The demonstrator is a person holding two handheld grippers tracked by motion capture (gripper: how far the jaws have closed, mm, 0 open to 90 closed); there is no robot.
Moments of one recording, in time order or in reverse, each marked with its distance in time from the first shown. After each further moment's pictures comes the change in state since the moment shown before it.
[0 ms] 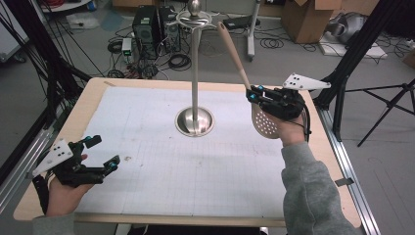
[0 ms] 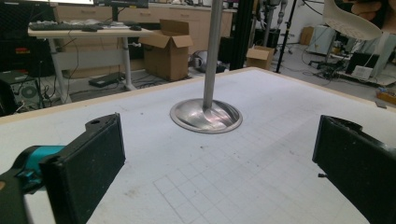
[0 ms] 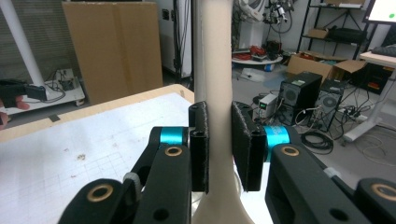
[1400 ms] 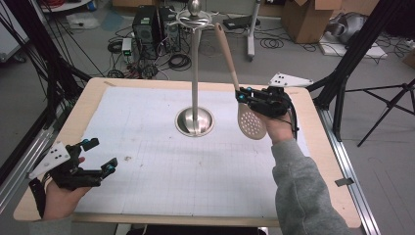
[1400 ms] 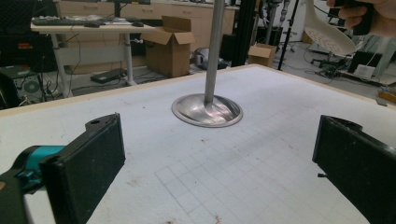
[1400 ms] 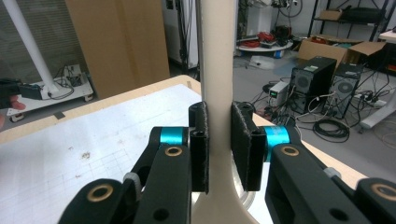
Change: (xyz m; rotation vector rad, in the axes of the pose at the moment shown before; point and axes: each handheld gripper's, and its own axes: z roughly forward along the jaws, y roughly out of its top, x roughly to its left) left arm -0.001 -0.003 -0.007 0.017 0.008 -0.007; right arm 0.000 -0.007 0.031 0.048 0.032 0.054
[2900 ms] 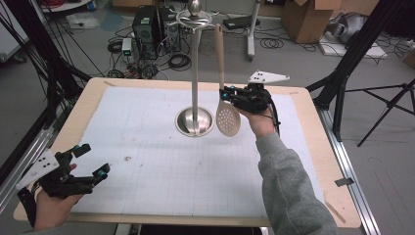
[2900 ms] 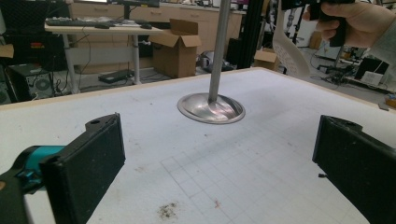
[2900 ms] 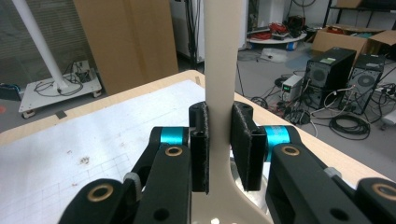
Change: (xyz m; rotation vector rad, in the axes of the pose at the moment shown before) left arm -0.004 -0.004 -0.023 -0.017 0.033 -0.021; right arm -0.001 -0.004 0.049 0.025 0.040 0.012
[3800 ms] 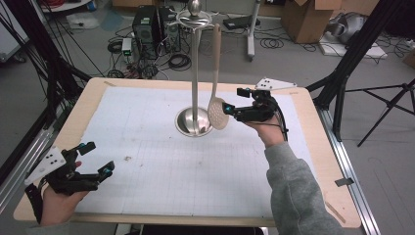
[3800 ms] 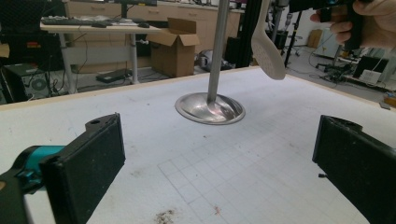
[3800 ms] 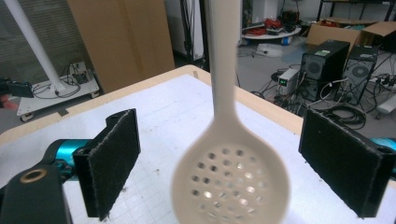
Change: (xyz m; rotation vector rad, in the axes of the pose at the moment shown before) left arm 0.001 -0.002 0.013 0.005 -0.010 0.005; right arm 0.007 -0.013 -0.020 0.008 -0.023 0.034
